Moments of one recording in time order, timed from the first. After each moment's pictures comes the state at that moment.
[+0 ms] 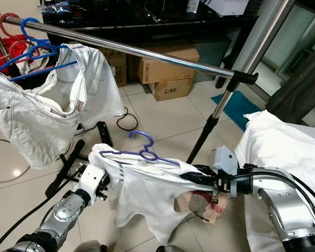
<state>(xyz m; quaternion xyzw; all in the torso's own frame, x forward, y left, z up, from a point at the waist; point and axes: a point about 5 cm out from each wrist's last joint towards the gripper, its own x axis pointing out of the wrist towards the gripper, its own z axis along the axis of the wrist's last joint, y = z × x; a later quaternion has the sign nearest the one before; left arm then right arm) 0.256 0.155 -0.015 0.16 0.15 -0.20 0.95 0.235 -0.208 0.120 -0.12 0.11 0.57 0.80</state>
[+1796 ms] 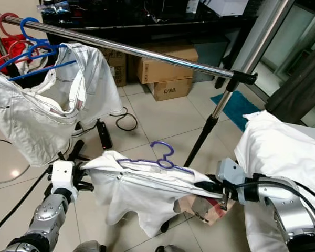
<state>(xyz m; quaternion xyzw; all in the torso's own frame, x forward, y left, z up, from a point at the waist) 0.255 0.203 -0.012 0.03 0.15 -0.03 0.99 0.236 -0.240 0.083 -0.18 0.17 0.53 0.81</state>
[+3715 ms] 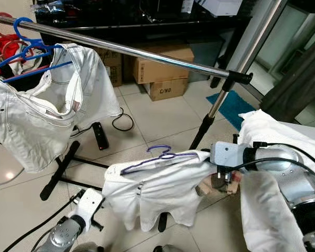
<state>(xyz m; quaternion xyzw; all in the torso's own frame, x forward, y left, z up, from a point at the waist) 0.202 0.167 -0.059 0.19 0.27 -0.18 0.93 0.277 -0.243 0.135 -0.42 0.13 0.51 0.74</state>
